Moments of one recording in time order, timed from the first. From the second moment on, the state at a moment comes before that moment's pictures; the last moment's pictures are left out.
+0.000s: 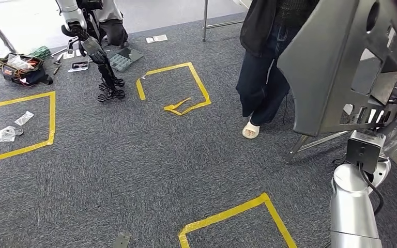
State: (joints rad) left arm -0.19 -0.22 0.96 -0.21 -1.02 0.24 -0.33; right arm -0.41 -0.12 -0.10 -1.44 0.44 -0.67 -0.53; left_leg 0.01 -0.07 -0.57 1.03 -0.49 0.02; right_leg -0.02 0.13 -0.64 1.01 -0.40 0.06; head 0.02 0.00
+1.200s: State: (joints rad) left arm -0.18 -0.22 0.96 -0.21 -1.01 0.25 -0.33; right arm -0.38 -0.12 -0.10 -1.44 0.42 -0.67 -0.52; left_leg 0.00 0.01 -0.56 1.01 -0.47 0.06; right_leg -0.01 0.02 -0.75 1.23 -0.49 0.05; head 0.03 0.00
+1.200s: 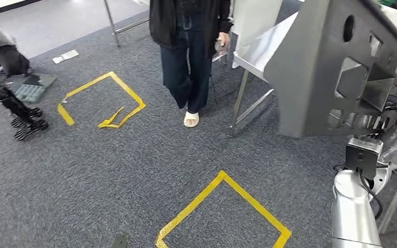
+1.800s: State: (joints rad) left arm -0.17 -0.21 0.96 -0.21 -1.01 0.24 -0.34; right arm -0.40 -0.11 -0.10 -1.44 0.42 -0.66 -0.52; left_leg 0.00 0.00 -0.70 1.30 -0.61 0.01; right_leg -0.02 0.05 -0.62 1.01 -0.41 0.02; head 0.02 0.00
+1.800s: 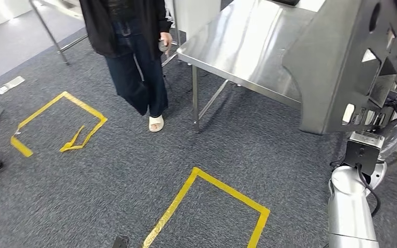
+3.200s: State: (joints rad) left arm -0.18 -0.22 0.95 -0.21 -1.03 0.22 -0.33; right arm -0.34 -0.12 -0.11 -1.48 0.48 -0.70 -0.53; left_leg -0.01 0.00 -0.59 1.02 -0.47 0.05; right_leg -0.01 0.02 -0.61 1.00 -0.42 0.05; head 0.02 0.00
